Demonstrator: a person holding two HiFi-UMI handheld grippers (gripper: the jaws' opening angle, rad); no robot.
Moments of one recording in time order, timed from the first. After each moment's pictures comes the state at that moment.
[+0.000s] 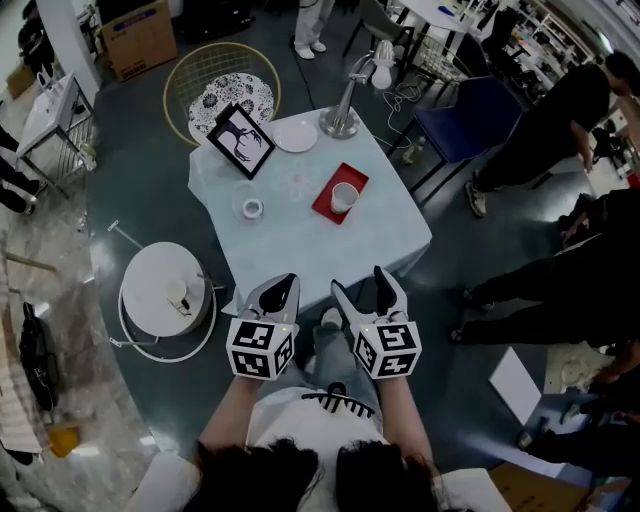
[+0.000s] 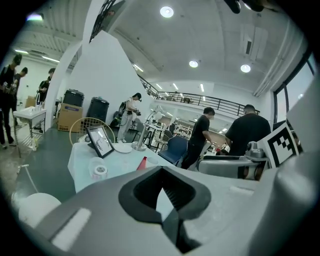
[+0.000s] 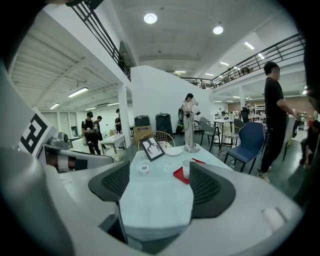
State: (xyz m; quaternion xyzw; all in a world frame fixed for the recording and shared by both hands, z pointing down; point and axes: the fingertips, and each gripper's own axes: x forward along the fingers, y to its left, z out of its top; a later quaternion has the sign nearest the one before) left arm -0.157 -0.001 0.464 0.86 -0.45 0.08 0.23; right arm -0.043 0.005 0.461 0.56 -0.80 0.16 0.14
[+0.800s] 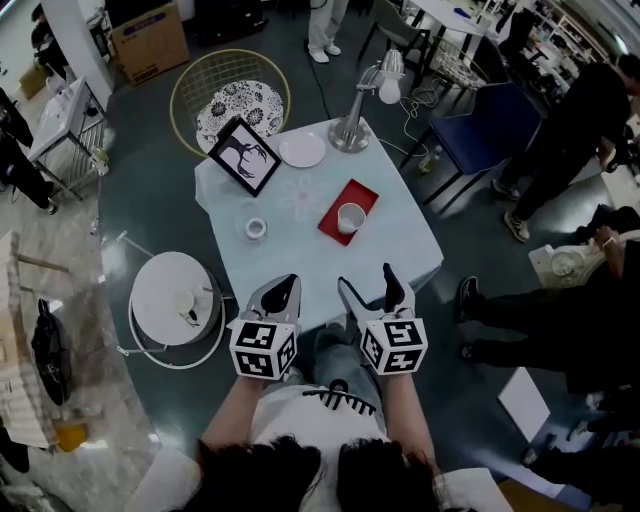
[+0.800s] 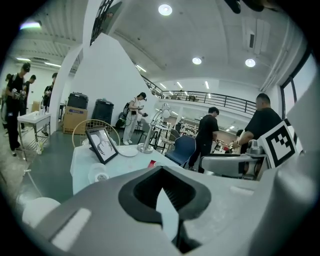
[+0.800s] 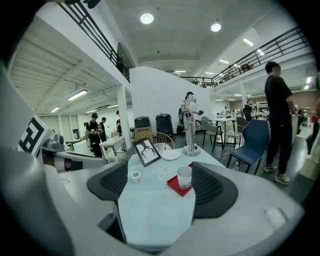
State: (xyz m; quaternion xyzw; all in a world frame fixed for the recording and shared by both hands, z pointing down) left arm -0.146 -0.066 0.474 0.84 -0.48 0.09 0.23; right arm -0.018 -0.070 0.470 0.55 -0.81 0.17 0.13
